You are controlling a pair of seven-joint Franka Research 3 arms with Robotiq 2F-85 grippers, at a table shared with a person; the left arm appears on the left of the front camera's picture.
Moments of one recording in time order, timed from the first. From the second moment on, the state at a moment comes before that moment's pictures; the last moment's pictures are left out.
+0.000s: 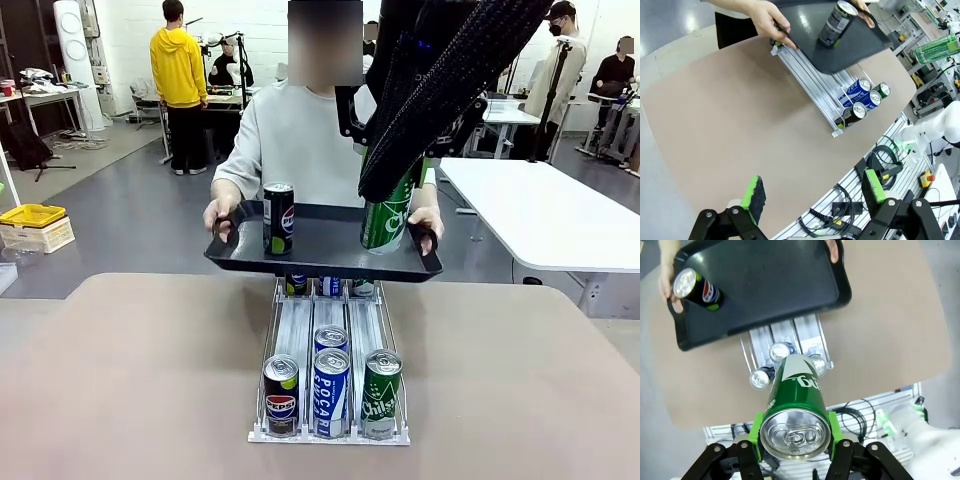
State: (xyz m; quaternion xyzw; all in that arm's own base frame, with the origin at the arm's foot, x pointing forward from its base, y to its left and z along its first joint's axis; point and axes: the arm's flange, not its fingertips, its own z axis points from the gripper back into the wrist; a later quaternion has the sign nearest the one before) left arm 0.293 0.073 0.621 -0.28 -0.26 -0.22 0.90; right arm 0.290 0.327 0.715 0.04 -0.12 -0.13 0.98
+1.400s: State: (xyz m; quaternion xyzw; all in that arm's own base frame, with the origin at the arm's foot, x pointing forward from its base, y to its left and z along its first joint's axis) left arm 0.293 0.073 0.621 -0.28 -0.26 -0.22 0.90; right arm 0.354 0.317 0.720 0.05 -0.09 -0.13 0.99
